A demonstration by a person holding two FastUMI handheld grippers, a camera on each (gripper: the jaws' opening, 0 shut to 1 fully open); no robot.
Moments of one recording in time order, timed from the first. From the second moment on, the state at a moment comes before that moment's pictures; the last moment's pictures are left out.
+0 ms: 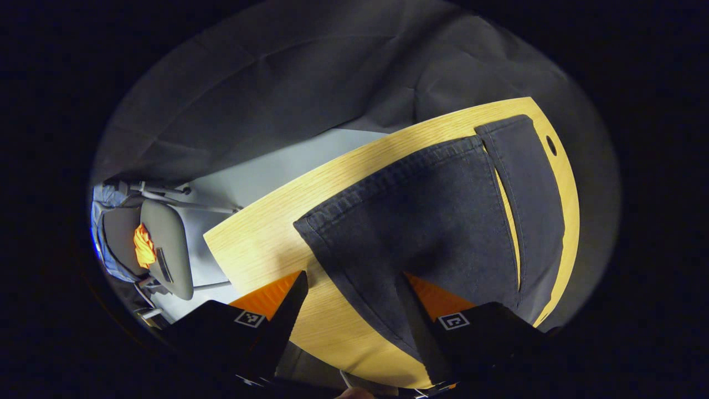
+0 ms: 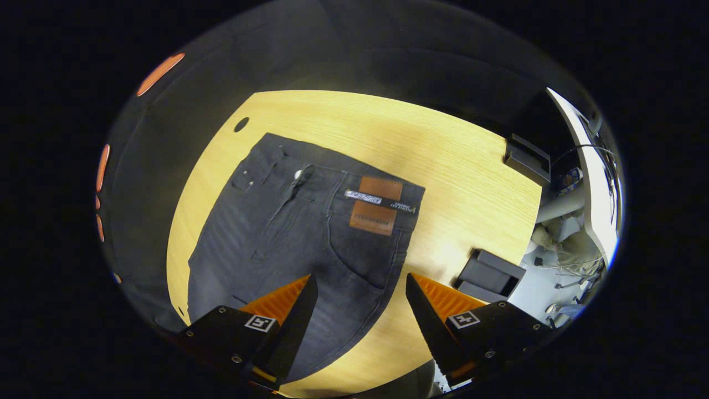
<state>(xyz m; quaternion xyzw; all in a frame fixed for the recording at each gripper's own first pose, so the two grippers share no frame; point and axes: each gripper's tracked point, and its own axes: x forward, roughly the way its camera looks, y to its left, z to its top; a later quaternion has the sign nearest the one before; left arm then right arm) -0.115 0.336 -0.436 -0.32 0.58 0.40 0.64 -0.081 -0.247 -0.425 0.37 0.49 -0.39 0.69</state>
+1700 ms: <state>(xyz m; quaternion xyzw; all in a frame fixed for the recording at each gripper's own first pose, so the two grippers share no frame) -0.058 0.343 -0.415 -0.34 0.49 0.33 0.73 -0.049 -0.265 -0.408 0.52 0.41 -0.32 0.68</state>
